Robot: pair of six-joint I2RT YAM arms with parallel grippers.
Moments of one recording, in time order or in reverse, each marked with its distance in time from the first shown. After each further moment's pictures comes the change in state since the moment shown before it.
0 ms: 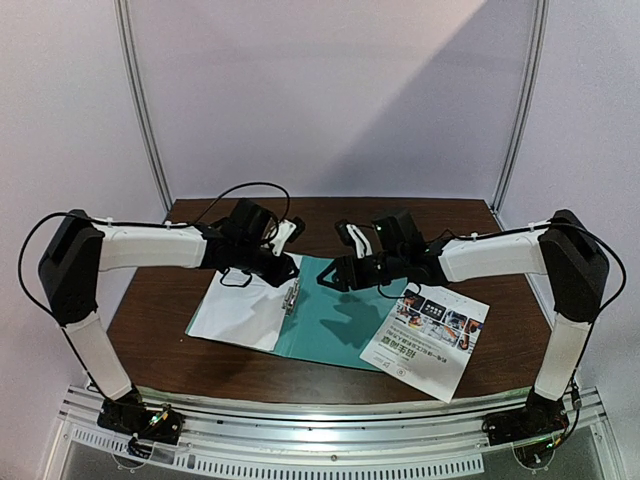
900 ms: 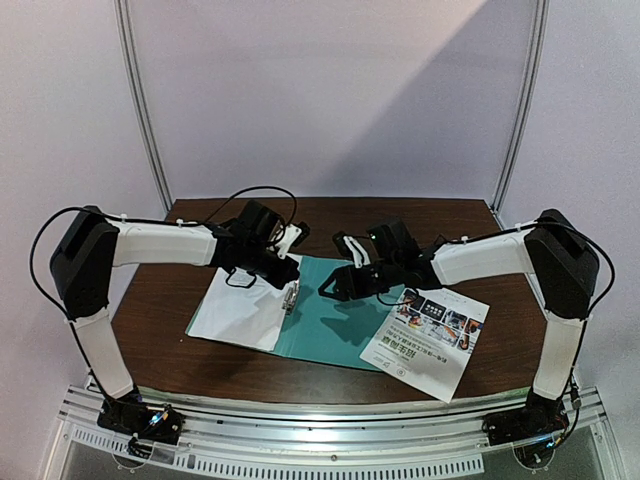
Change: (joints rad) left arm 0.000 0.078 0.055 -0.037 -0.004 0.019; right arm 0.000 0.058 0.004 -0.032 -0.010 -0.016
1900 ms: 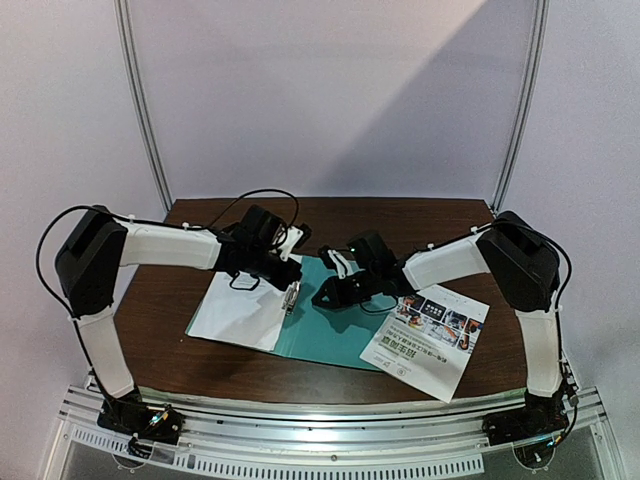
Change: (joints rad) left arm -0.002 0.032 -0.019 0.074 -0.026 -0.011; right arm 0.013 0.238 0.141 0.040 -0.016 -0.002
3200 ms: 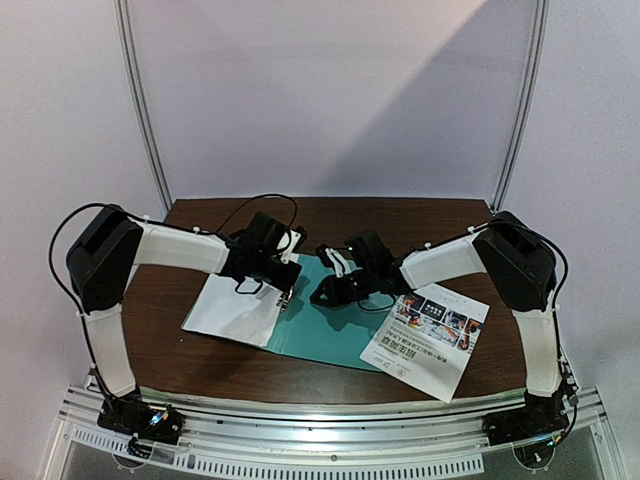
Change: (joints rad) left arm 0.006 0.072 -0.001 0.053 -0.132 -0.079; right arm 0.000 0.026 0.032 -0.004 0.020 -0.024
